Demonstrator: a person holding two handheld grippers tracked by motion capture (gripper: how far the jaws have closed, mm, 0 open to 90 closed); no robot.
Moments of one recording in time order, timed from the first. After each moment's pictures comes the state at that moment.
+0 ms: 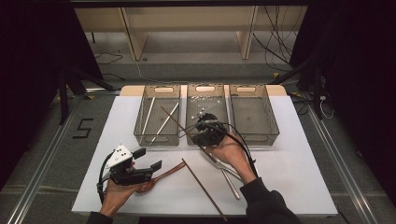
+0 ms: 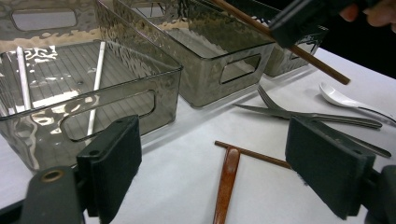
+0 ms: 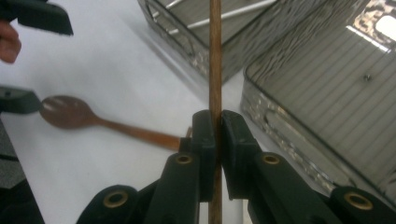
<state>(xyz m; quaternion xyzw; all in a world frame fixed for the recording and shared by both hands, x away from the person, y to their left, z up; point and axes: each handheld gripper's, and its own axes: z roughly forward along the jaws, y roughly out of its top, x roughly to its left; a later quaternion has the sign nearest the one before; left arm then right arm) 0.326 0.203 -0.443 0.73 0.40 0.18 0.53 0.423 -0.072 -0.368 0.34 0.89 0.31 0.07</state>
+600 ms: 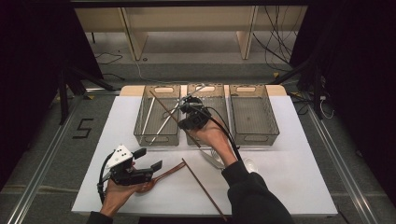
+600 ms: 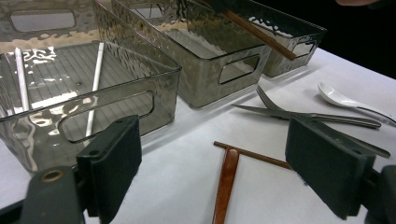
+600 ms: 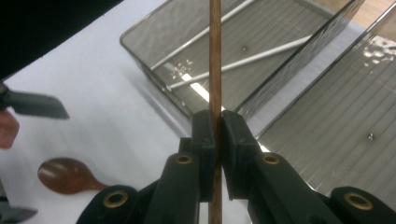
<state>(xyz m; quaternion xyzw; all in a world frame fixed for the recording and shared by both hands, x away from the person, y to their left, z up) 0.326 0.203 -0.444 0.73 0.40 0.18 0.53 0.465 -0.030 -0.354 0.35 0.87 0.33 0.06</state>
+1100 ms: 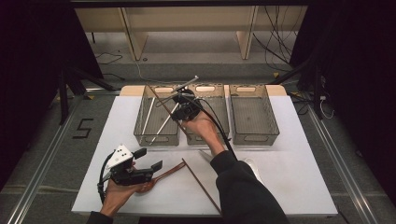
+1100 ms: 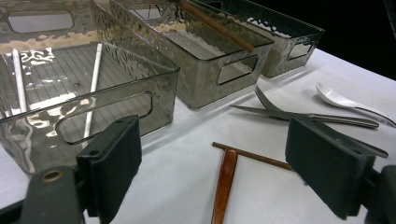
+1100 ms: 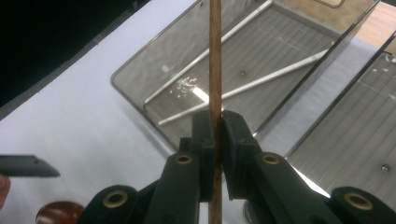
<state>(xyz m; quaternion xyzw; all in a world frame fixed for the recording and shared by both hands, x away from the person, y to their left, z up) 0.326 0.202 -0.444 0.73 0.39 0.18 0.53 0.497 -0.007 -0.354 0.38 0.86 0.34 0.05</state>
